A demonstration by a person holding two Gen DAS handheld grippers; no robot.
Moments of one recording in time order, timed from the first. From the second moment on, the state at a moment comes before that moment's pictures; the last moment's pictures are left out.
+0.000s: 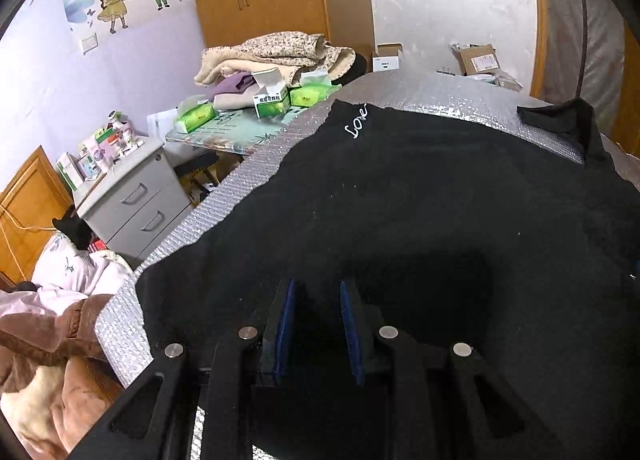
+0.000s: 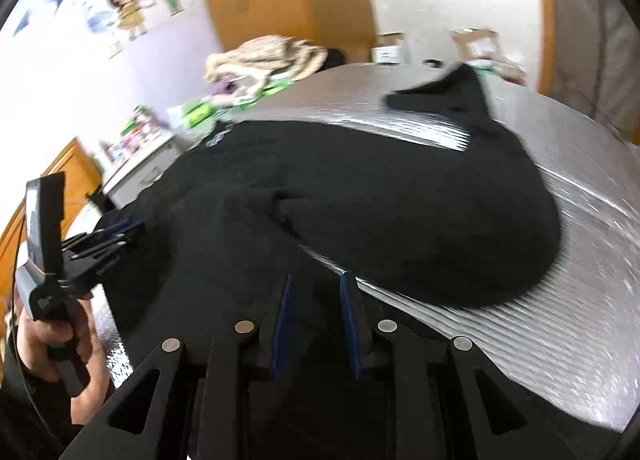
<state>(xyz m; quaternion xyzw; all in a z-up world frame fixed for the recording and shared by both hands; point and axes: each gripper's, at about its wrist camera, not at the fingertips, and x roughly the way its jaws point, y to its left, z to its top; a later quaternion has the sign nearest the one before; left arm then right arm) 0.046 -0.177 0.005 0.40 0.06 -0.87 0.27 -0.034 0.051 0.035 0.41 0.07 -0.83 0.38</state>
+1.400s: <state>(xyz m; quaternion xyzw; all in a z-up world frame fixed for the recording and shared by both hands) 0.010 -0.111 0.000 0.38 0.09 -0.92 0.08 -0.143 0.147 0.049 0.42 -0.19 -0.83 0.30</state>
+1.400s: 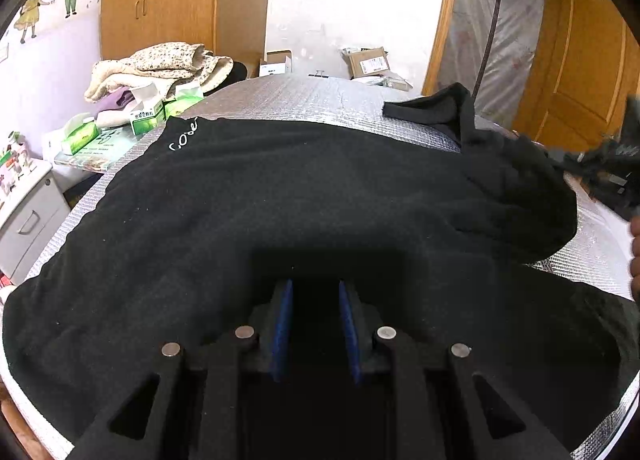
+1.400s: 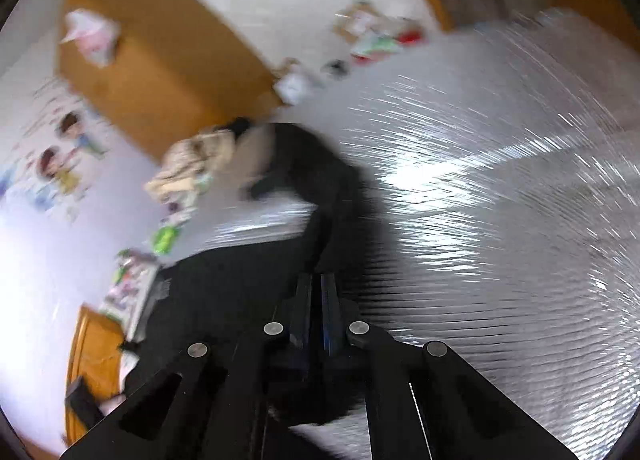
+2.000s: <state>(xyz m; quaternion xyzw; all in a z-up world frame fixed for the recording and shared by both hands) 0.011 -0.109 -0.001 0.38 0.09 -0.92 0.08 -0.156 0.146 0.065 0.38 -0.15 -0.87 0.26</state>
